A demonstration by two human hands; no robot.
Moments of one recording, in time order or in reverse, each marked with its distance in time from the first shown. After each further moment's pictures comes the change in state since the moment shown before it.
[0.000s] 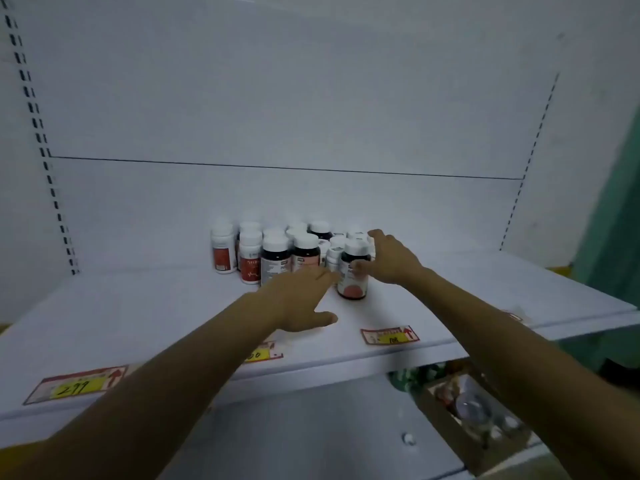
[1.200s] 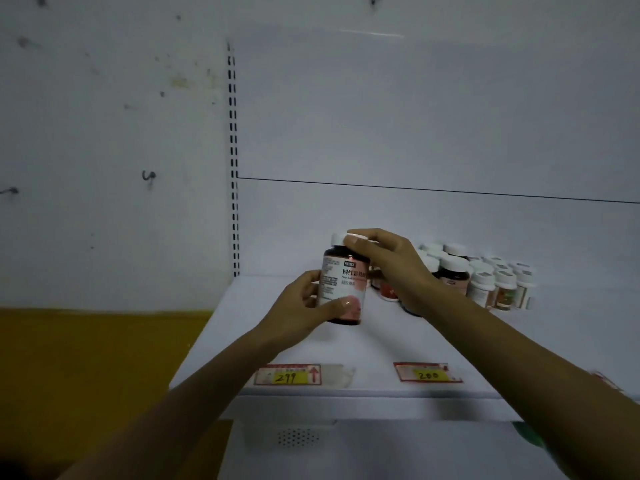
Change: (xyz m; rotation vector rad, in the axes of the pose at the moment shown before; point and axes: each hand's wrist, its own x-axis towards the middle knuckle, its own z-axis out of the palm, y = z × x) left_hand -0.182 -0.151 0.006 -1.231 0.512 -0.383; right_hand -0.060 -0.273 0.051 1.093 -0.153 -0.213
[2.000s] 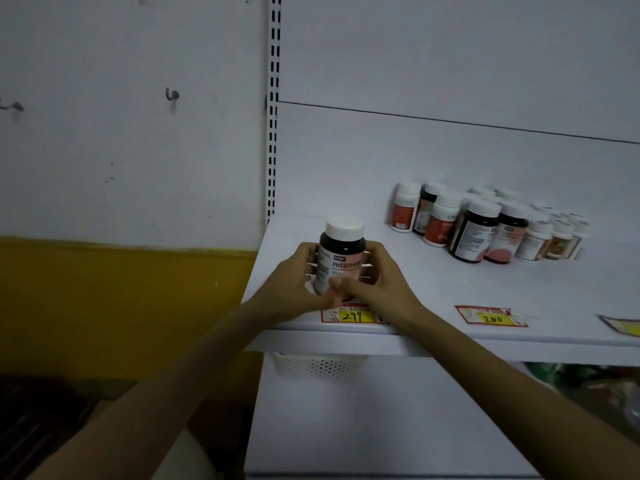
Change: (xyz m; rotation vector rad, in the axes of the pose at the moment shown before) left_hand -0.028 -0.084 -0.080 0.340 -0.042 0.028; right_hand -0.036 0.100 0.109 -0.176 -0.090 0.019
